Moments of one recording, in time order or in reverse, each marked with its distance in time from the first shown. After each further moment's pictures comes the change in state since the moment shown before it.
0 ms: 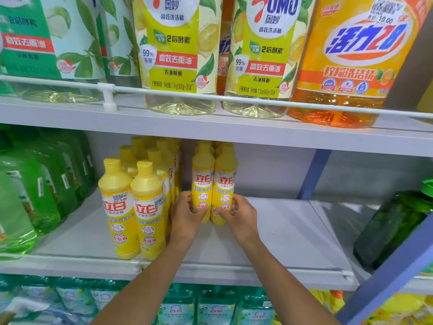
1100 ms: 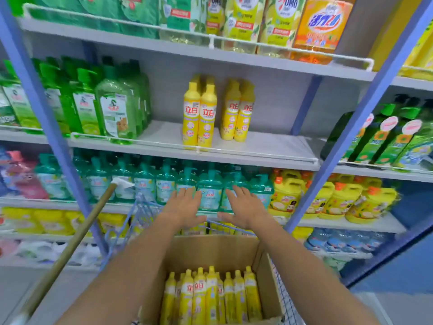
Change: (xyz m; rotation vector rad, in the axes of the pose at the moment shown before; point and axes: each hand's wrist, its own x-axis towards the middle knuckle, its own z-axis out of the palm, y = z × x) left_hand -0.283 -0.039 -0.256 1.128 -0.712 0.357; right_hand -0.357 -0.055 0.012 -1.179 -0.515 -0.195
